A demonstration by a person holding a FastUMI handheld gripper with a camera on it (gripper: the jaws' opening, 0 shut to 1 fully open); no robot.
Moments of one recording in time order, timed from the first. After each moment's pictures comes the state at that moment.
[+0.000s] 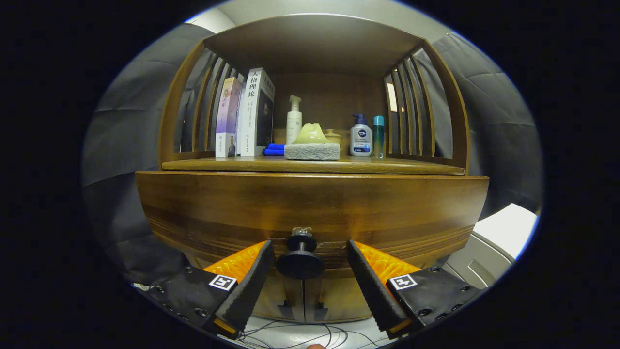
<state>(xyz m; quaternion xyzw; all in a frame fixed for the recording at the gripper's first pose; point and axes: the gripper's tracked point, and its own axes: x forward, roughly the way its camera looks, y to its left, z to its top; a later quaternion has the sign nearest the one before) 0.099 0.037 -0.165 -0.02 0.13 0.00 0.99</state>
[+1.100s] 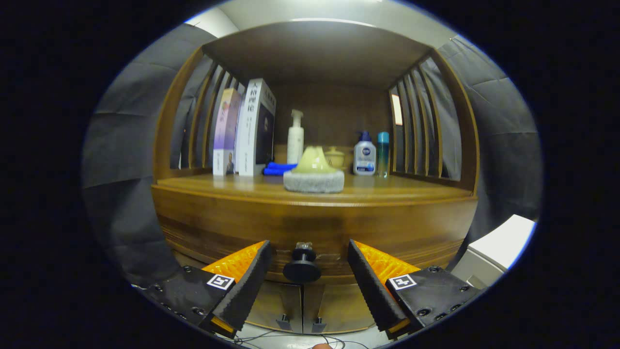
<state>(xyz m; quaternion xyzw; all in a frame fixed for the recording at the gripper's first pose) 0.111 0.041 -0.112 -0.03 0.07 0.01 1.00</state>
